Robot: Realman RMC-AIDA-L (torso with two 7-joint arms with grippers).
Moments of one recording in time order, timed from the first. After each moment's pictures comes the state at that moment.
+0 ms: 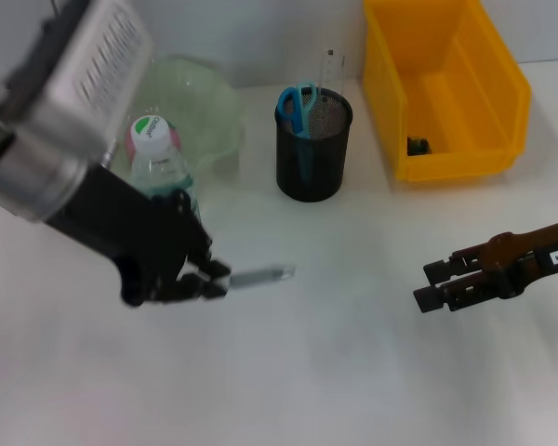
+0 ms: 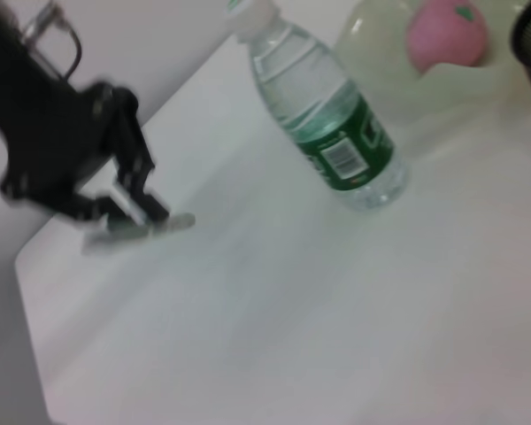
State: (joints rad) left arm -0.80 -2.07 1.14 1.23 2.33 1.88 -1.57; right arm 0.58 1.92 -0.78 -0.70 -2.20 -1.75 1.88
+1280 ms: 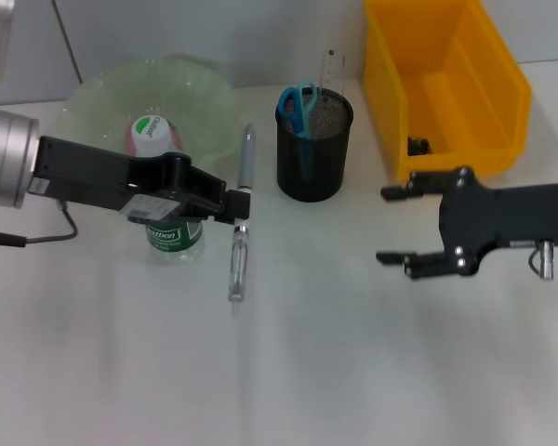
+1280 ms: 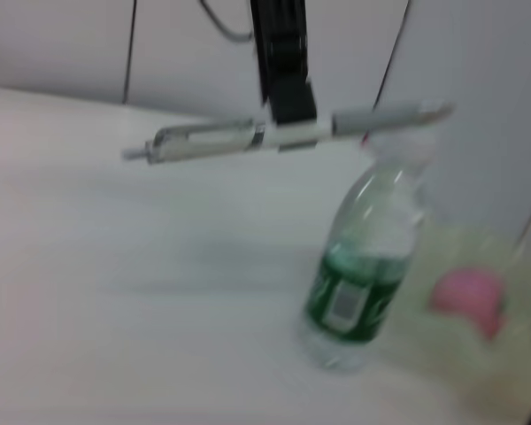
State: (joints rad) left arm -0.77 -2.07 0.82 0.96 2.13 1.81 -2.66; right arm 0.46 2.08 -0.78 -0.90 -2.02 -1.59 0.99
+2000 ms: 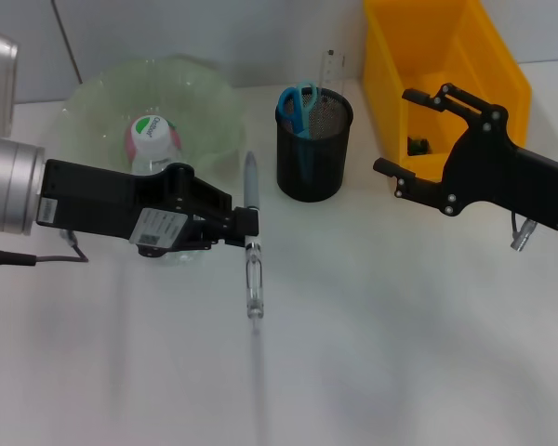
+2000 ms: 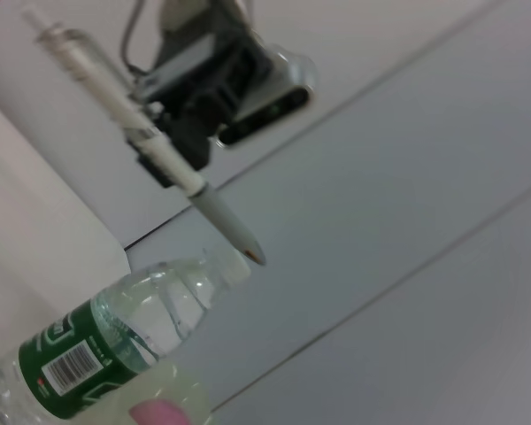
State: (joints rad) left arm -0.72 -2.07 0.82 0.89 2.09 1.79 -2.83; right arm 0.42 2.07 -0.78 -0.49 -1.48 -1.52 -0.07
